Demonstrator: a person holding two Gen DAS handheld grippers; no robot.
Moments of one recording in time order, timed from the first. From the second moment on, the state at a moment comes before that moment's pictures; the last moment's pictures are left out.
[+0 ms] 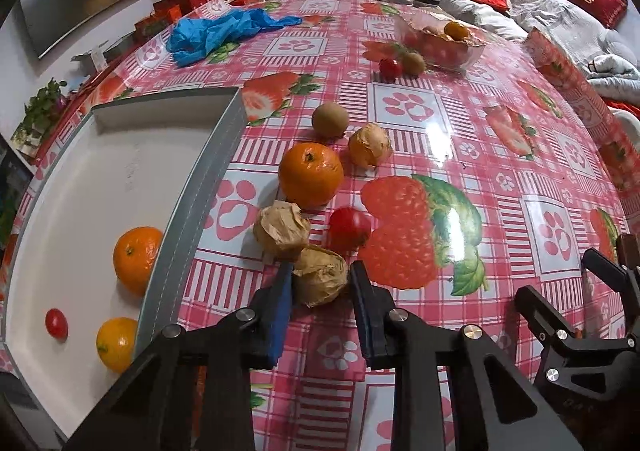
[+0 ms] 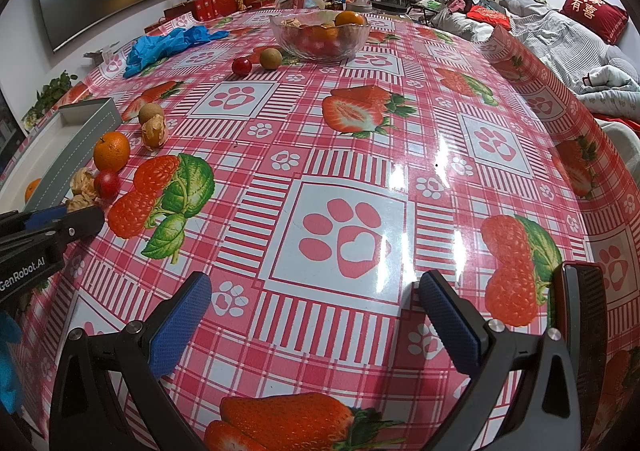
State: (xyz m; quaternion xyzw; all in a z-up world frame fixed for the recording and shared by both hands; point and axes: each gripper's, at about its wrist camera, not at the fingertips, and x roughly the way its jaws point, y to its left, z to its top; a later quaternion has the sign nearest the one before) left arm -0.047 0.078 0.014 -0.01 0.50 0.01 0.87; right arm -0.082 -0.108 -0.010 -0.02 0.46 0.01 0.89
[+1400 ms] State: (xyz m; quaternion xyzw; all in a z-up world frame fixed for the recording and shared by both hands) left arm -0.119 0.213 0.091 -0.05 0.43 0.02 0.90; right arm -0.013 0.048 -0.001 -0.12 0.51 0.20 0.83
